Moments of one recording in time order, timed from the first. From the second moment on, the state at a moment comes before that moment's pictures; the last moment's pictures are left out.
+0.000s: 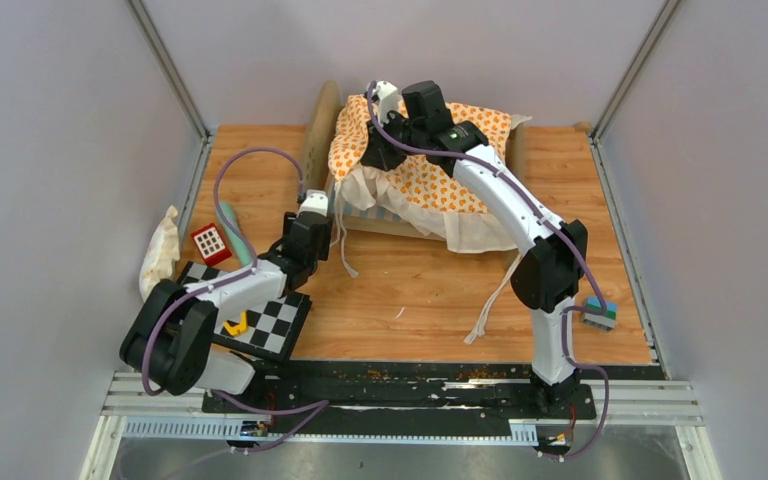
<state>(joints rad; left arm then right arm) -0.51 1.40 0.65 0.10 -0.55 -0.12 0.58 2.04 2.13 -0.61 -0.45 -0.01</state>
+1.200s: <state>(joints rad) -0.51 1.12 0.50 0.22 -0.11 -0.13 0.44 1.88 1.99 -0.55 -0.50 0.04</state>
